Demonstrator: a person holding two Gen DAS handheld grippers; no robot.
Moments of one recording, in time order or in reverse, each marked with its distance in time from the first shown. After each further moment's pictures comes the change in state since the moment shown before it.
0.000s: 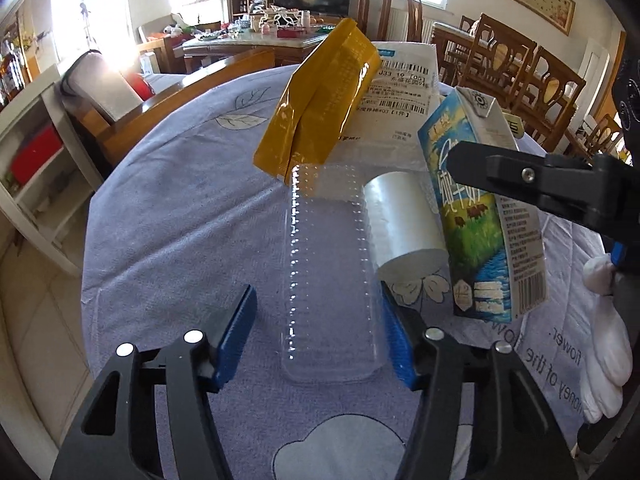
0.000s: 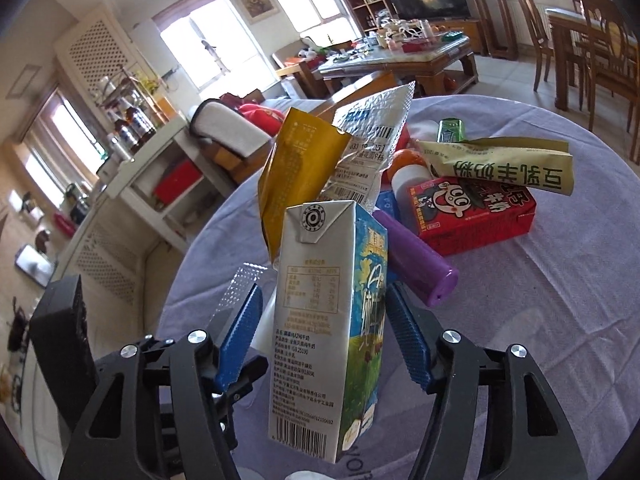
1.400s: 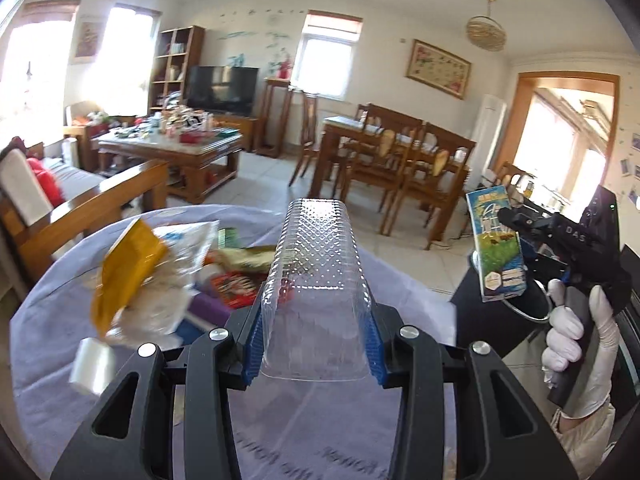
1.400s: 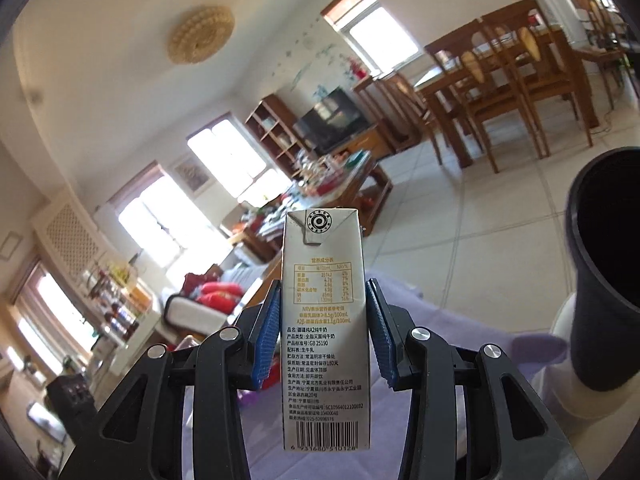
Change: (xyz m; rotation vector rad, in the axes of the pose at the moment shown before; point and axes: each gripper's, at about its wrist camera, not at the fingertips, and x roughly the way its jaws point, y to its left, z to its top) left arm -0.083 -0.132 0.054 0.116 -0.401 -0.389; right arm -0.273 -0.234 -0.036 0.367 -0.605 -0.091
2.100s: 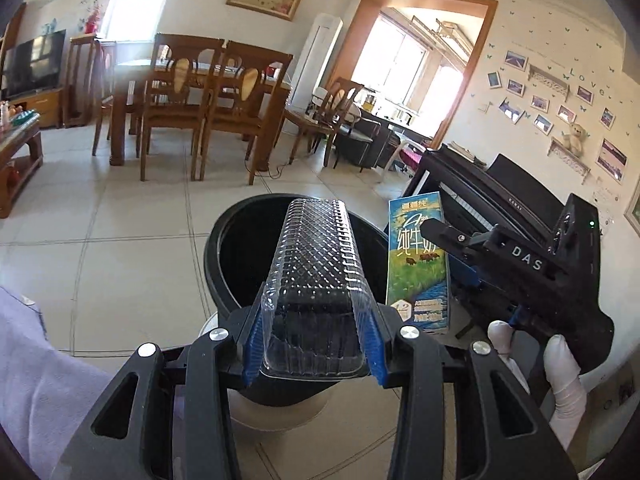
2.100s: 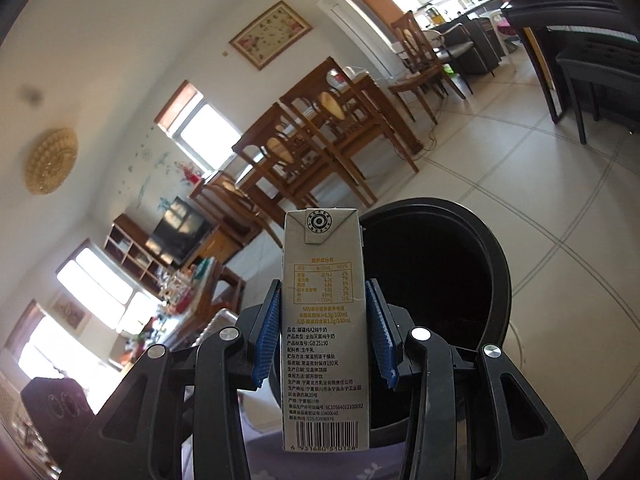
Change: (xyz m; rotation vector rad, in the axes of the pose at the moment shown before) left arm 0.242 -0.284 0.007 0.227 0.274 -0.575; right arm -0.145 -0.260 0.032 0.324 -0.309 -0.493
